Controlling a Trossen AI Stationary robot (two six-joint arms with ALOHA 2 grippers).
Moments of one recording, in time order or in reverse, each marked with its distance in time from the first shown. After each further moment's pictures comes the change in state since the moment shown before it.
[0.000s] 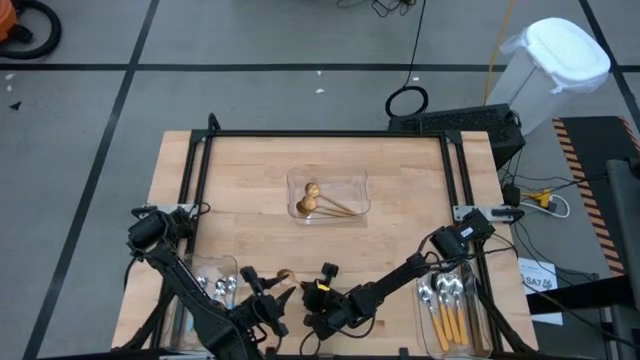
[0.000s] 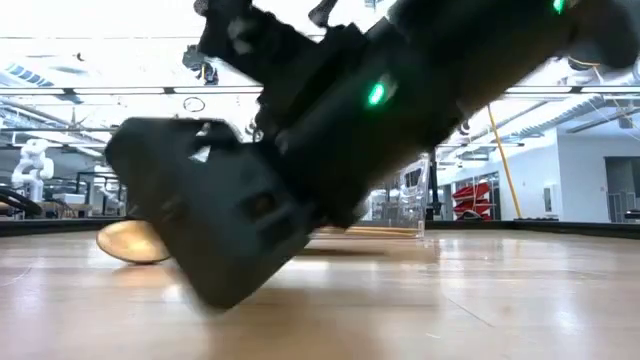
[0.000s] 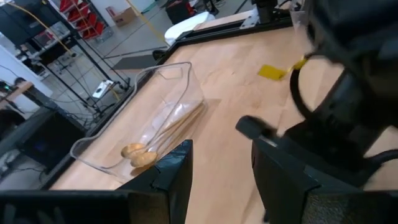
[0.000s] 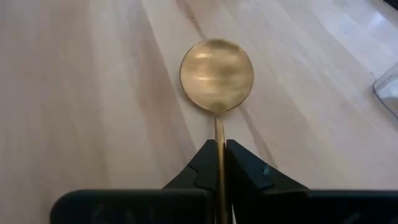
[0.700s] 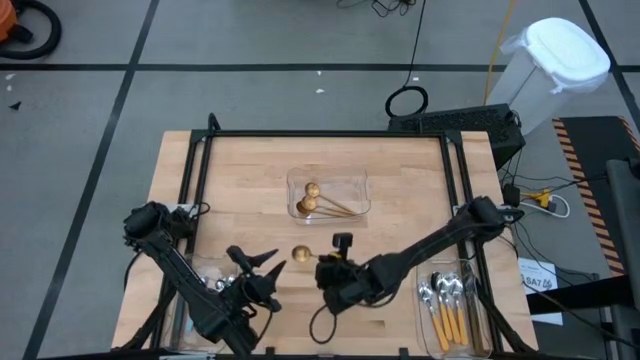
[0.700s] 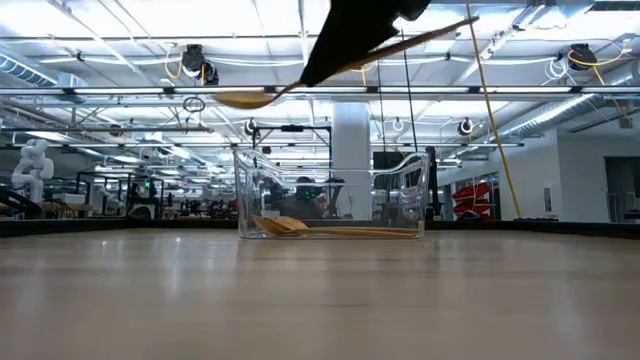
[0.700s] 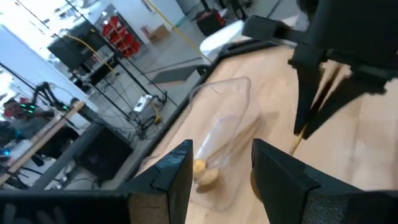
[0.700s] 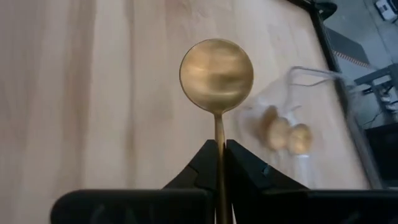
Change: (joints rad) left arm 0.037 -0.079 0.000 -0.369 -0.081 -0.145; right arm -0.060 -0.384 0.003 -0.548 -0.088 -0.275
